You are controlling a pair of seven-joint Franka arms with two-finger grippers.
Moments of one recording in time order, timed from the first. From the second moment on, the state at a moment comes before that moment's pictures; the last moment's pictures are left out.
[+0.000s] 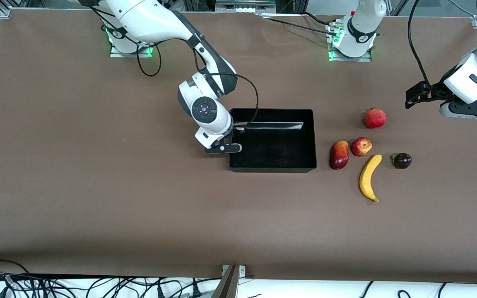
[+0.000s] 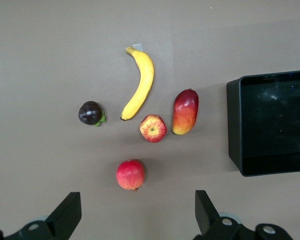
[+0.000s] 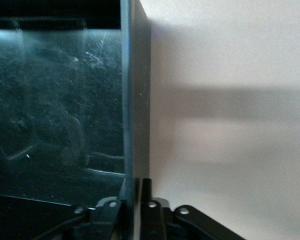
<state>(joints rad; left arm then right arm) 0.17 -0.04 -0.20 -1.76 -0.01 1.67 0.05 0.67 0.72 0.06 -1.52 0.24 2.22 0.54</state>
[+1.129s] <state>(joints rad) 0.17 0.12 -0.21 -1.98 -0.01 2.07 0.07 0.57 0.40 -0.56 -1.41 0.19 1.67 -0.13</state>
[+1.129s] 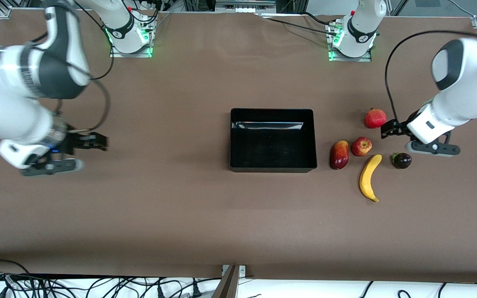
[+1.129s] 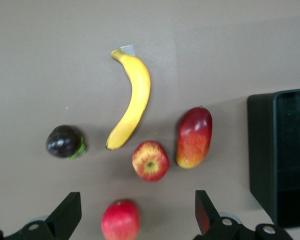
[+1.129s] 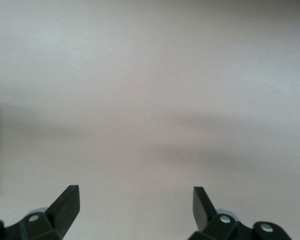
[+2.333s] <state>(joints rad) 0.16 0.29 -0.22 -2.31 0.04 2.54 0.47 0.02 0.09 -0.02 -1.74 -0.04 1.68 -0.12</state>
